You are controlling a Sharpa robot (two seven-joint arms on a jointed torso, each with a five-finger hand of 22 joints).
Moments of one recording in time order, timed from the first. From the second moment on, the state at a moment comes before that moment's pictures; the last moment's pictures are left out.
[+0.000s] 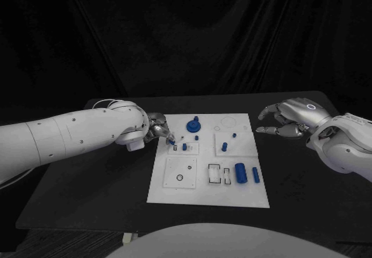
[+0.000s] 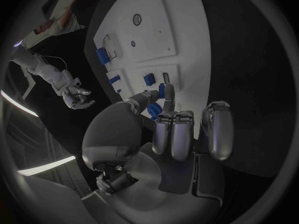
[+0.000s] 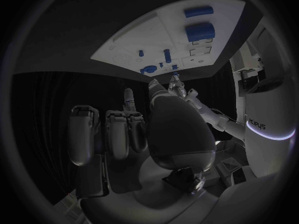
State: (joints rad) left arm 1.28 -0.71 -0.21 1.33 -0.95 0.09 -0.39; left_hand 1.02 -0.04 0.58 -0.05 0.44 1.05 0.04 0.22 0.97 1.47 -0.03 1.57 1.31 1.46 -0.07 1.57 1.31 0.05 1.45 0.04 1.39 1.31; right arm 1.27 -1.08 -0.21 1.63 -1.69 -0.48 -0.04; right_hand 1.27 -0.06 0.06 0.28 0.12 0.78 0.09 0.39 0.26 1.47 -0.01 1.57 1.31 1.47 -0.07 1.56 1.31 0.04 1.47 0.04 1.46 1.31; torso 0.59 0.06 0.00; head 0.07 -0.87
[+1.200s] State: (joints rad) left arm 1.25 -0.71 -0.21 1.34 -0.99 0.06 -0.40; left_hand 1.02 -0.04 0.59 -0.05 0.43 1.04 0.05 0.22 0.97 1.47 -0.03 1.57 1.31 1.46 -0.07 1.57 1.31 0.05 1.45 0.04 1.39 1.31; right arm 1.27 -1.08 -0.21 1.63 -1.69 -0.48 -0.04; right_hand 1.27 -0.06 0.06 0.28 0.12 0.78 0.09 0.39 0.26 1.47 -0.01 1.57 1.31 1.47 -0.07 1.56 1.31 0.04 1.47 0.04 1.46 1.31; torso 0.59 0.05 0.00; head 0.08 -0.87
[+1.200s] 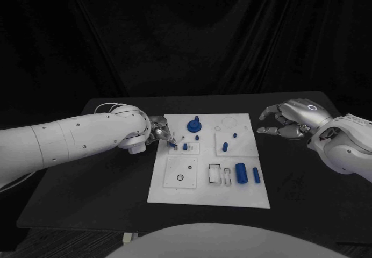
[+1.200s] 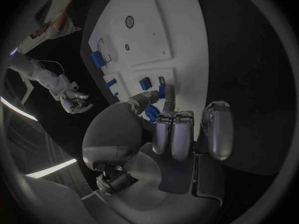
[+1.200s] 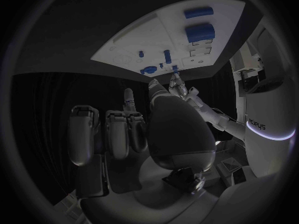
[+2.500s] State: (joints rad) left arm 1.22 -0.70 -0.21 1.33 -1.00 0.05 -0.39; left_hand 1.02 -0.04 0.59 -0.05 0.43 1.05 0.05 0.22 0.97 1.47 -0.03 1.57 1.31 1.46 -0.07 1.57 1.31 0.05 1.45 0.04 1.39 1.31; right arm 1.26 -1.08 -0.21 1.62 -1.69 -0.47 -0.04; right_hand 1.27 -0.06 0.06 0.28 0.12 0.78 0.09 0.39 0.26 1.47 -0.01 1.57 1.31 1.47 -0.07 1.56 1.31 0.04 1.47 0.04 1.46 1.31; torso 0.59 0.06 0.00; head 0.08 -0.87
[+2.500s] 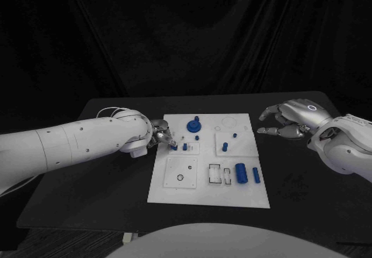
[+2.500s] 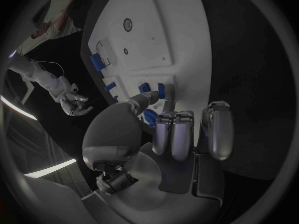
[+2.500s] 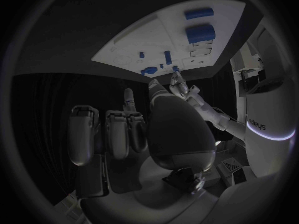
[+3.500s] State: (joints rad) left arm 1.21 -0.69 -0.21 1.32 -1.00 0.05 -0.39; left_hand 0.98 -0.01 0.40 0.06 0.16 1.08 0.03 0.19 0.94 1.47 -0.03 1.57 1.31 1.46 -0.07 1.57 1.31 0.05 1.45 0.04 1.37 1.31; right arm 1.26 -1.07 -0.21 1.62 -1.69 -0.47 -0.04; right_hand 1.27 -0.06 0.06 0.28 0.12 0.78 0.09 0.39 0.26 1.47 -0.01 1.57 1.31 1.47 -0.07 1.56 1.31 0.04 1.47 0.04 1.46 1.31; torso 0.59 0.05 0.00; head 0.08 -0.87
